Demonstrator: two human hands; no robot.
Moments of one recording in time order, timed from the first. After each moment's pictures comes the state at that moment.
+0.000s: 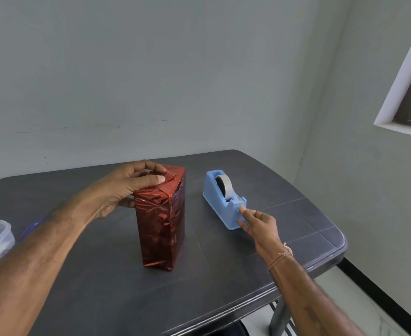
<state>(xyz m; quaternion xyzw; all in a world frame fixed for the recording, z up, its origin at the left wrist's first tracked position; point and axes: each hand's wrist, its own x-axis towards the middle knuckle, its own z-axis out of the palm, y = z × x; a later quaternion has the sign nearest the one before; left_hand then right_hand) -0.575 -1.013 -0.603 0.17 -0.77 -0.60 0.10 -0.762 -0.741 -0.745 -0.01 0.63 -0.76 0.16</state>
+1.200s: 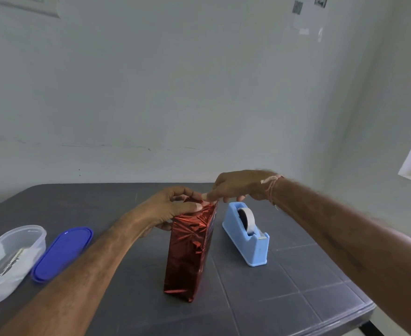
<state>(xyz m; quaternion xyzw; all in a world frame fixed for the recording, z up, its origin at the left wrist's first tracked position) -0.570 -1.005 -0.597 0.15 -0.80 -0.58 0.10 -0.702 -0.854 -0.509 -0.43 0.88 -0.09 0.19</state>
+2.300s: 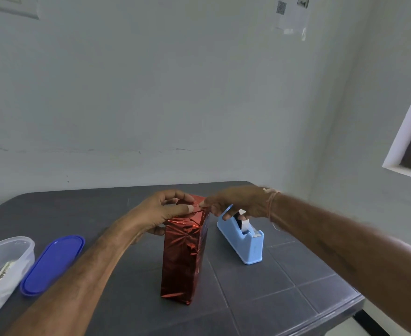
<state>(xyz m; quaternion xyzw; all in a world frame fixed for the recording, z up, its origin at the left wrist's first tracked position) -0.567 -1.010 -0.601 0.15 -0.79 -0.58 0.11 -0.735 -0.845 -0.554 -0.30 0.88 -0.22 0.30</state>
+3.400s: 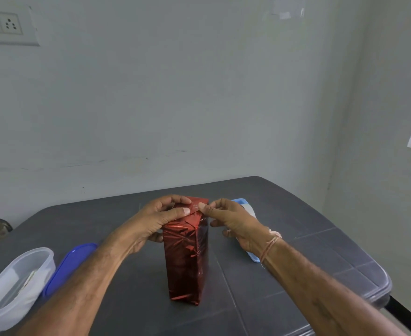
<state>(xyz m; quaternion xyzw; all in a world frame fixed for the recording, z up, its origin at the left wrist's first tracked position) -0.567 -0.998 -0.601 0.18 -0.78 -0.59 0.12 -0.700 -0.828 -0.616 -0.26 0.69 -0.62 0.27</state>
